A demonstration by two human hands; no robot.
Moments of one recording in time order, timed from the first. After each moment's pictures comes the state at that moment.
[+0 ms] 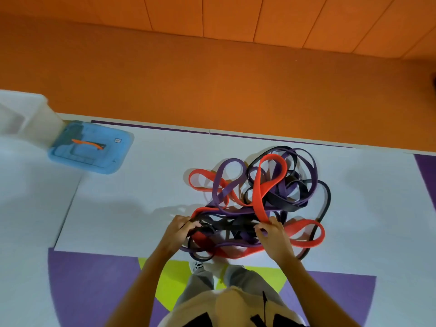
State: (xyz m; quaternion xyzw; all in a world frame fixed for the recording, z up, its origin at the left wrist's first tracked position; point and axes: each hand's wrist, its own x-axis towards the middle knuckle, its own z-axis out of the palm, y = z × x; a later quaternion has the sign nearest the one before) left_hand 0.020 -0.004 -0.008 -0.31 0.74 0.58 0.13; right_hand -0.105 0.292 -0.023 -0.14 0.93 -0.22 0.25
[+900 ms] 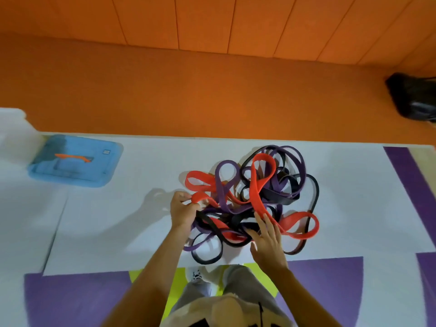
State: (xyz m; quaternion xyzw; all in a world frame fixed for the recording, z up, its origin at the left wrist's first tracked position) left_hand -0.043 -0.004 0.017 -0.46 0.63 0.62 -0.02; right_hand -0.034 0.263 -0.007 -0.24 0.97 -0.08 0.06
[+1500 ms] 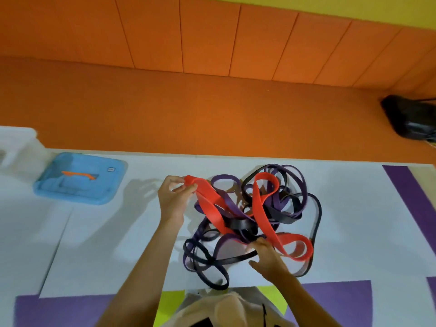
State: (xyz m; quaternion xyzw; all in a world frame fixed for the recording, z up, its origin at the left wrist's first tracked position) left_hand -0.088 -0.056 0.069 -0.38 0.52 0.74 -0.18; right_hand -0.078 0.255 -0.009 -0.21 0.92 -0.12 0.29
